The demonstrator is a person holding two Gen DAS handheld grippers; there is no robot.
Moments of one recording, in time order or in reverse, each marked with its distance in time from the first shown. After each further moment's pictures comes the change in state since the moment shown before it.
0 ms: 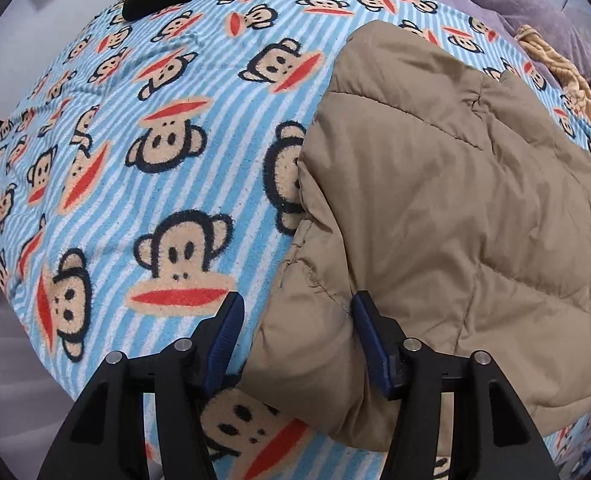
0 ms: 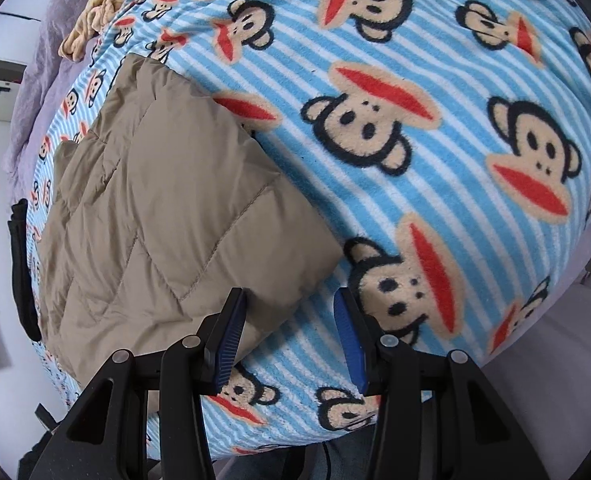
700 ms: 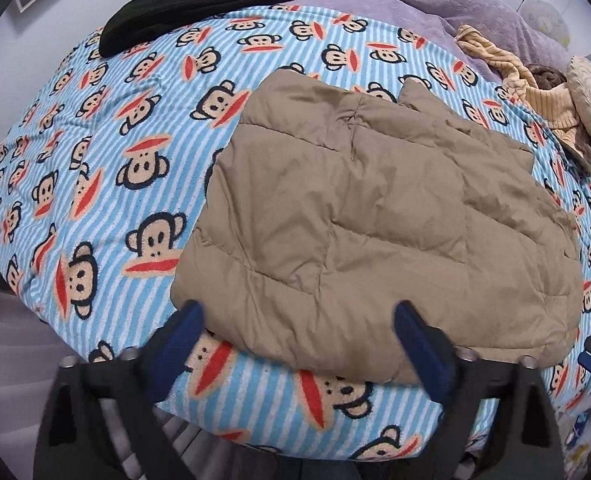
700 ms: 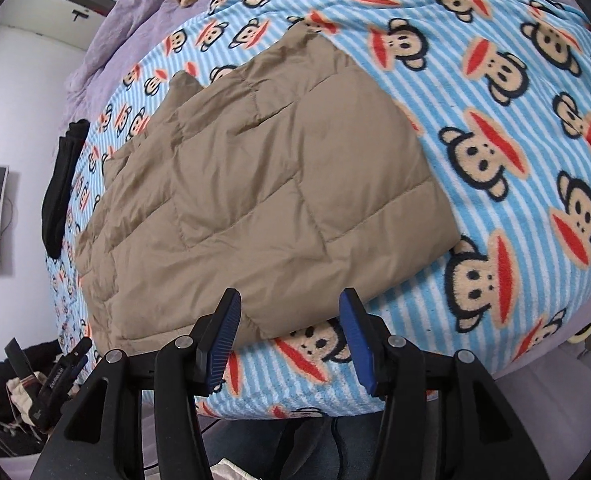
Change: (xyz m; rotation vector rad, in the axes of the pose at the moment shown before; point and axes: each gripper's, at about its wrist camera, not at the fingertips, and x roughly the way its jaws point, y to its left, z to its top) left arm -0.098 -0.050 -0.026 0.062 -0.053 -0.091; right arm -0.028 0.093 -0.040 -0.312 0.020 0.109
